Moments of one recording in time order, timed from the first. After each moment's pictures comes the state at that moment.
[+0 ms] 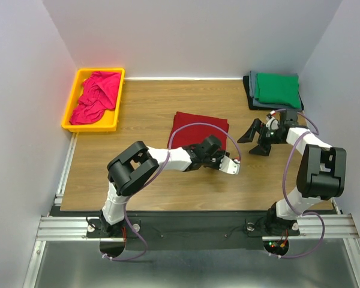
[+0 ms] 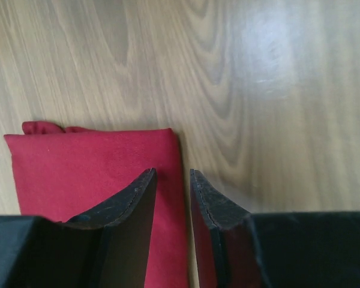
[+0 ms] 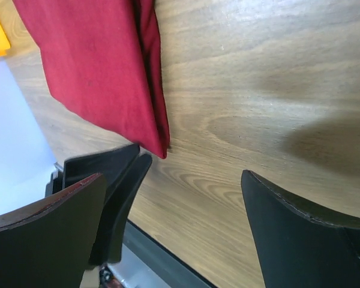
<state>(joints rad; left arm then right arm) -1.01 1.96 1.19 0.05 0.17 0.93 -0.17 1.62 0.97 -0.50 -0.74 0.35</state>
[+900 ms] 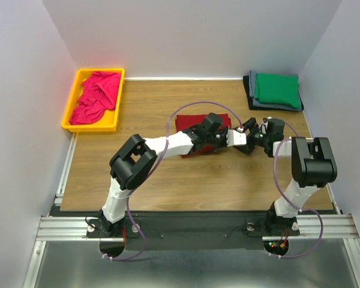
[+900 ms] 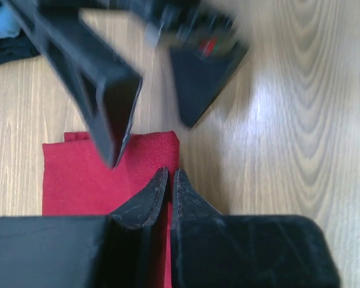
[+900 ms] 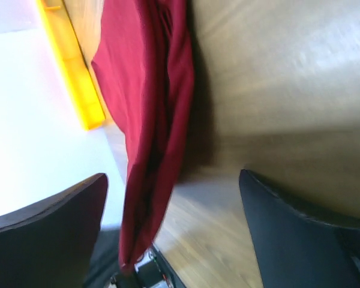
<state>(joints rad) -0.91 2.04 1.44 0.04 0.32 0.67 -0.08 1.72 0.68 0.38 -0.72 0.98</state>
